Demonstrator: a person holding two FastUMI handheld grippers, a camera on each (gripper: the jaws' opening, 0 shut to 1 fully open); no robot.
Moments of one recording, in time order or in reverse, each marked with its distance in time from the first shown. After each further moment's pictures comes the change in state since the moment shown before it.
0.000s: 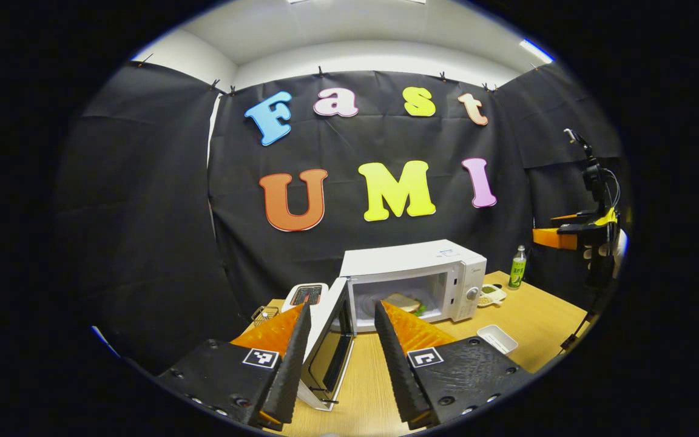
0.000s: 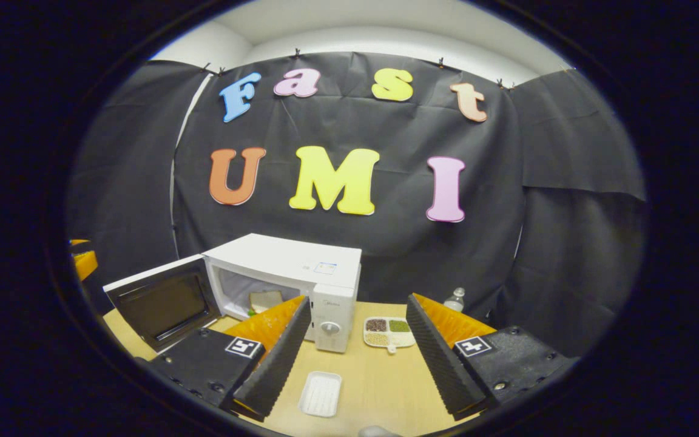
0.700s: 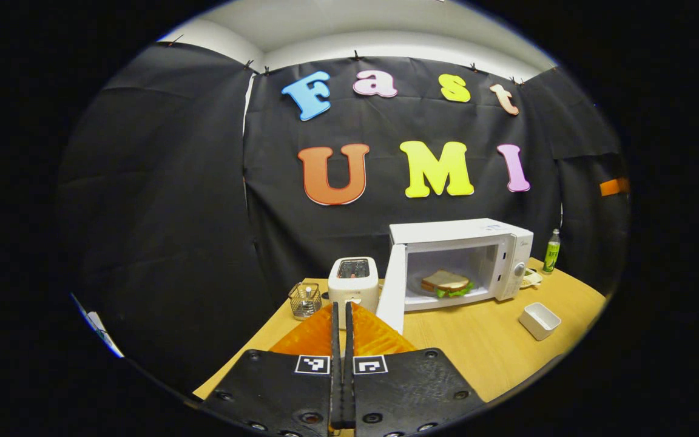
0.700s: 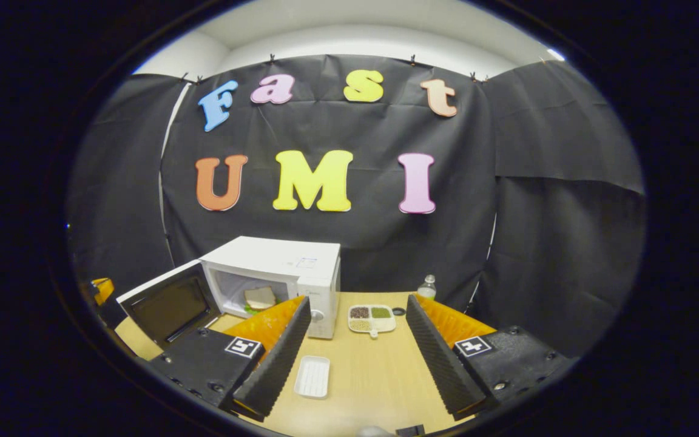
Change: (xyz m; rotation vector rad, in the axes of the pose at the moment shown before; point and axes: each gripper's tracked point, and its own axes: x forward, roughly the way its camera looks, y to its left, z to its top) left arm 0.014 0.105 -0.098 -0.038 0.087 0.142; right arm -0.058 -0.034 0.005 0.071 0.048 -0.056
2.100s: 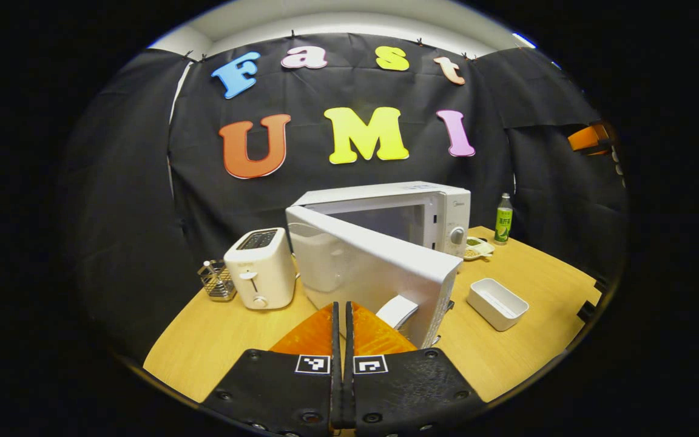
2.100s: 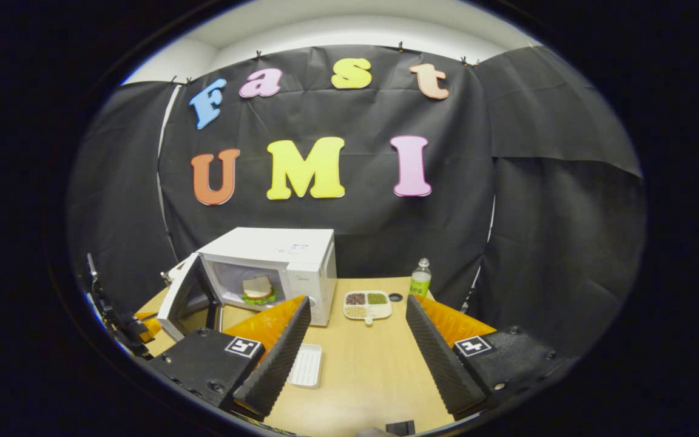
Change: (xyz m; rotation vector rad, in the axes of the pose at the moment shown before) left arm 0.023 -0.193 -0.038 0.089 0.082 -0.275; right arm 0.005 -0.044 -0.017 0.046 0.062 0.033
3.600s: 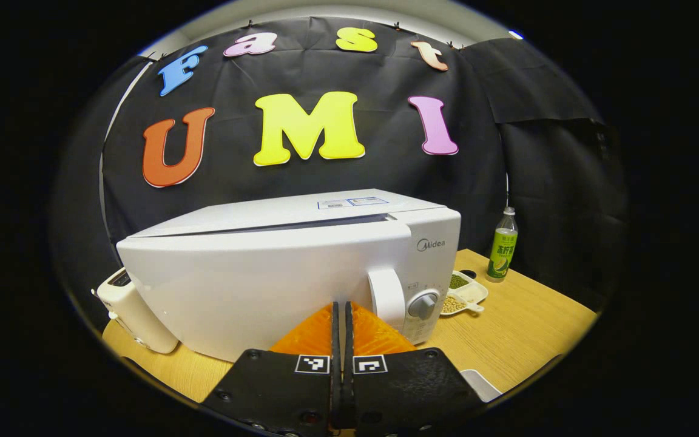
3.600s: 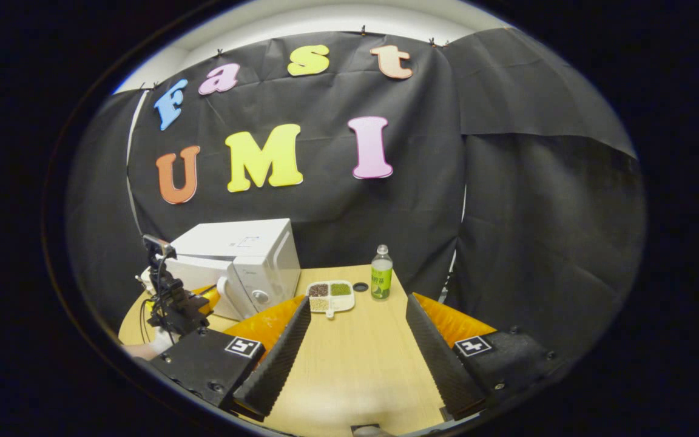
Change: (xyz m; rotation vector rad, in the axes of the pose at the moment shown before) left arm 0.215 -0.139 0.058 -0.014 -0.027 -0.075; right arm 0.028 -0.088 -0.018 0.064 0.076 -0.088
